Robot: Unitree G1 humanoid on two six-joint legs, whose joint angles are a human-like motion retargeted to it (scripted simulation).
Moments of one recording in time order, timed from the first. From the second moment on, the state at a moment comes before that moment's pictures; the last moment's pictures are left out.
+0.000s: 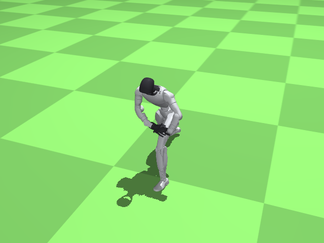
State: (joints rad) left arm -1.05 0.87 -1.40 0.47 1.24 -0.78 1.07; right arm -0.88 -0.19 1.28 0.76 -0.61 -0.52 -0.69; waist 0.48 -0.29 0.52; left_leg -1.23 0.37 0.13 0.76 -0.02 -0.12; right_leg 0.11 -0.64 -0.33 0.29 -0.47 0.16
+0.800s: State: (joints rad) left arm -0.80 0.11 -1.15 0.63 1.11 -0.95 0.84; right arm 0.06 -0.85 0.55 0.33 -0.41 -0.74 -0.30; waist -0.20 0.08 0.16; left_leg 0.23 0.12 -0.40 0.16 -0.11 -0.26; right_leg -0.78 -0.50 -0.39 0.14 0.03 0.26
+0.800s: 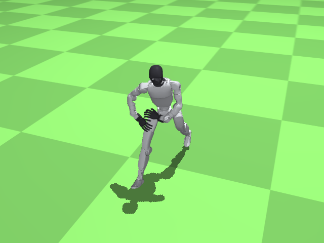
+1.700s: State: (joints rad) left arm -0.60 0.16 -1.14 0.64 0.38 -0.34 0.59; right arm -0.51 -0.95 1.17 0.35 -0.64 -0.31 -0.69; waist -0.56 0.13 0.52; left_leg -0.01 0.34 -0.01 0.47 -0.60 -0.06; right_leg -0.78 -0.72 -0.50 0.18 0.32 0.25
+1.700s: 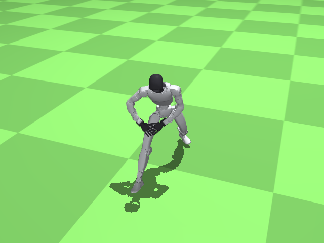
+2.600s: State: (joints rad) left arm 0.23 1.43 0.46 0.19 -0.20 -0.14 0.17; right arm 0.24 -1.36 -0.27 0.32 0.03 -0.05 0.10; waist 0.11 -0.21 -0.08; left_leg -0.16 -0.01 0.15 0.24 -0.26 0.00; right_leg -0.13 -0.12 -0.21 0.01 -0.09 0.26
